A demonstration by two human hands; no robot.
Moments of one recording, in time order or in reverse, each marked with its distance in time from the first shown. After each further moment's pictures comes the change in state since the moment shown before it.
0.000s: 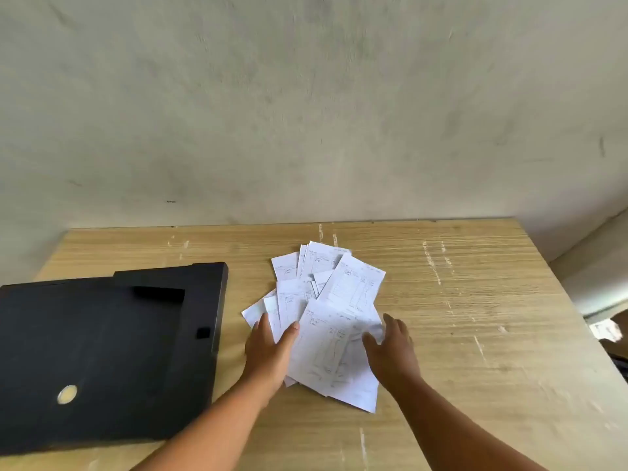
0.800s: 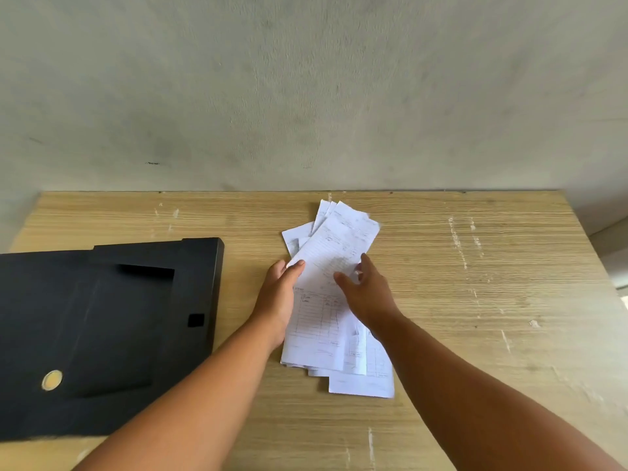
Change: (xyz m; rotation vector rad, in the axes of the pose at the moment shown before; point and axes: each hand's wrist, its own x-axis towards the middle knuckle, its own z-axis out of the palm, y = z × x) left_hand 0.070 0.046 0.012 -0.396 -0.085 -0.228; right_hand 0.075 -0.068 0.027 0.227 -0.204 0.011
